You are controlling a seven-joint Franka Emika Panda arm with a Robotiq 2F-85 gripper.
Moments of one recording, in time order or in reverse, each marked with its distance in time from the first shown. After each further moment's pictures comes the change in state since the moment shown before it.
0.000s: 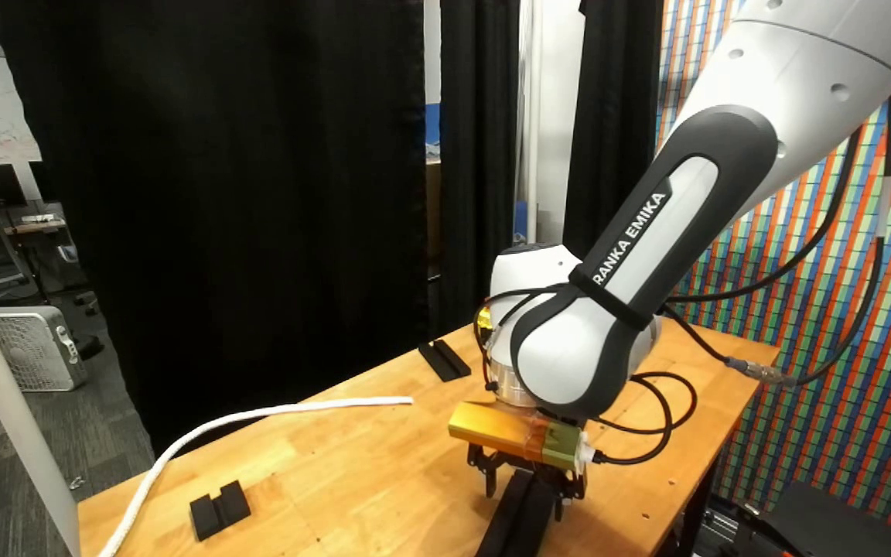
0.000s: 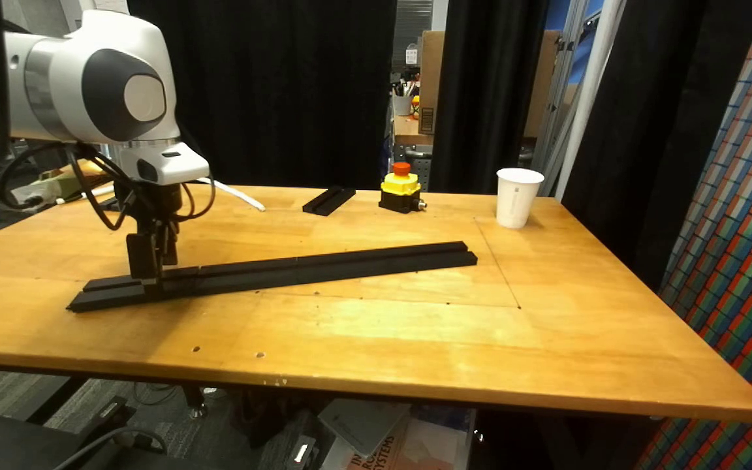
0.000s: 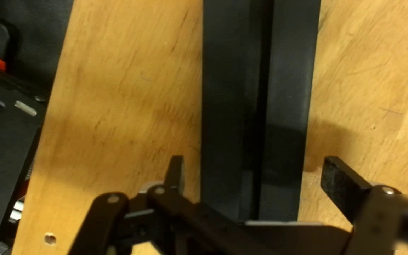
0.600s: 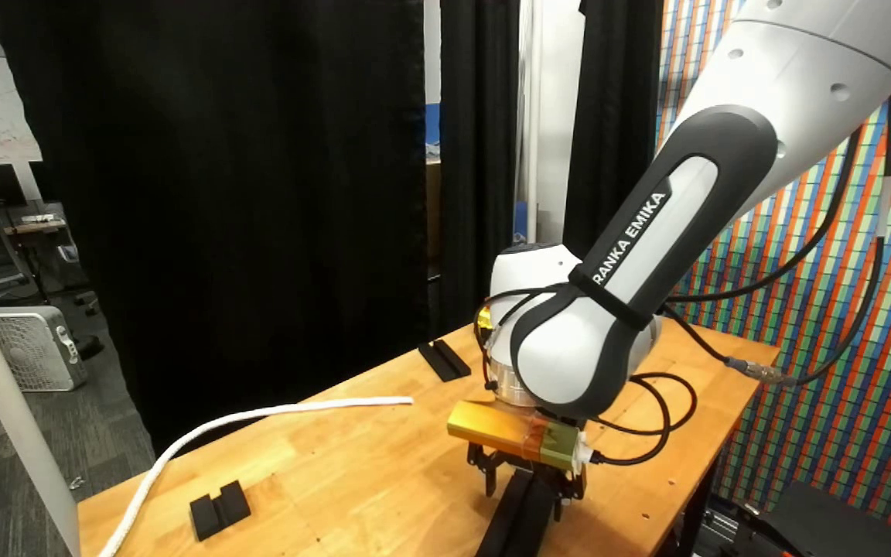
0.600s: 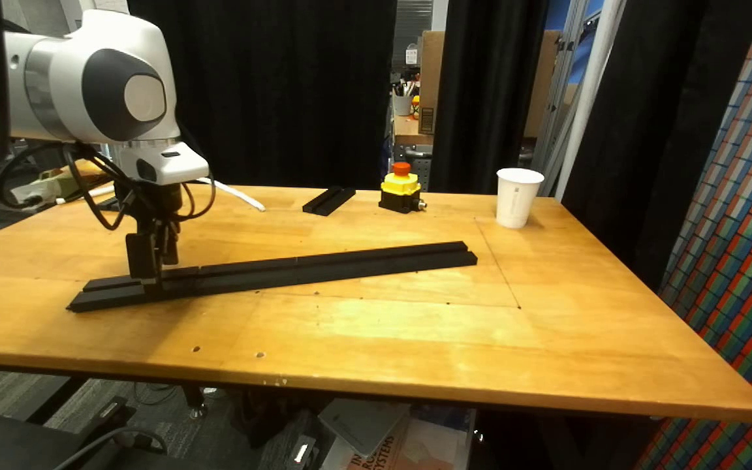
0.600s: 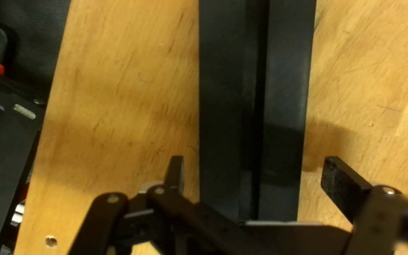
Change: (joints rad) arm 0.000 0.000 0.000 0.000 0.001 0.002 0.017
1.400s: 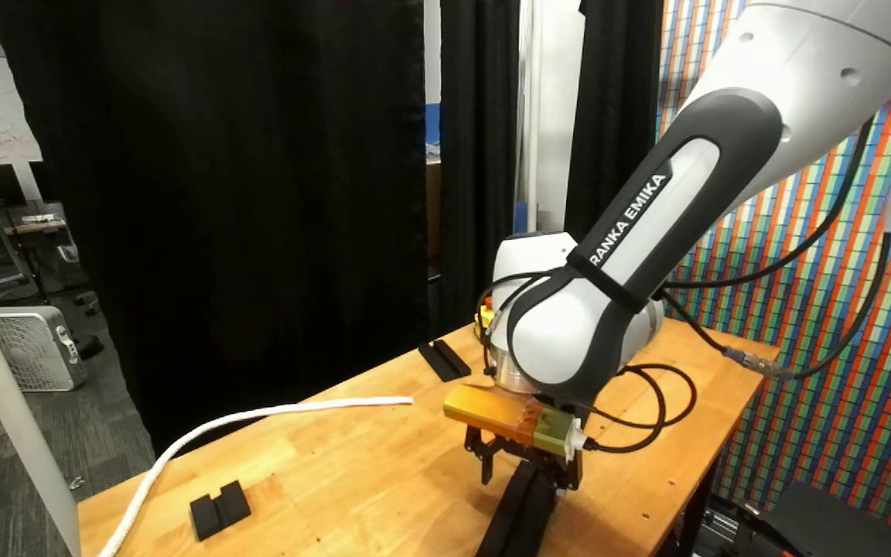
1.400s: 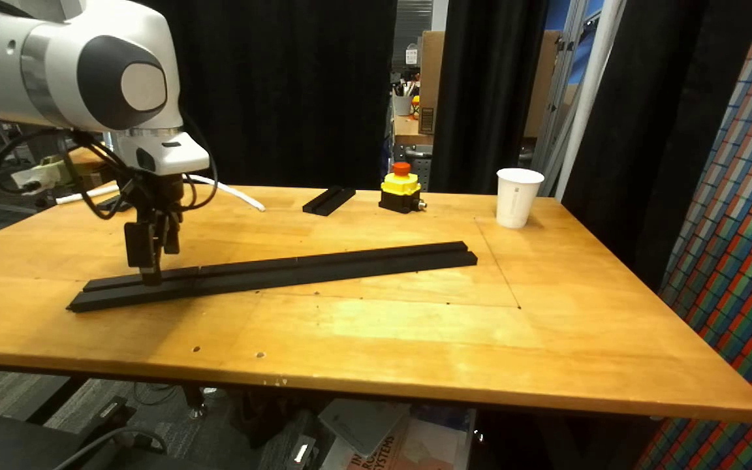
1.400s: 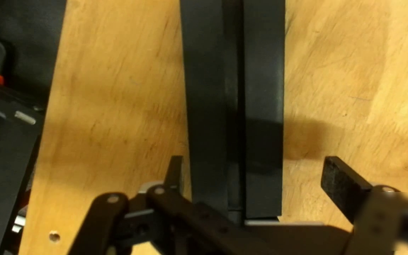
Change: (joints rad) arm -0.007 -0.035 -0.002 0.004 0.055 -0.020 -0.012
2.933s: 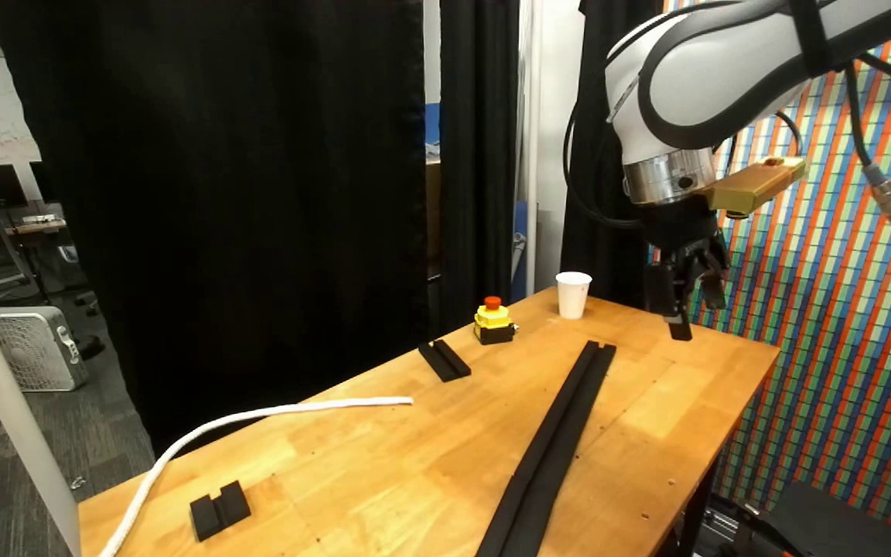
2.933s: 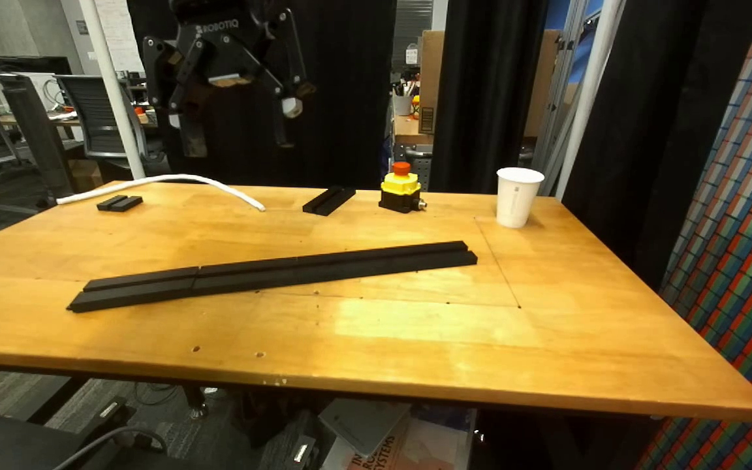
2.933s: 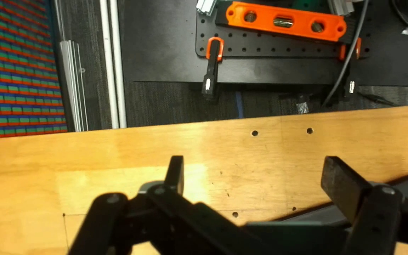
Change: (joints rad) arm -0.224 -0.610 -0.168 0.062 -0.366 -0.911 -1.327
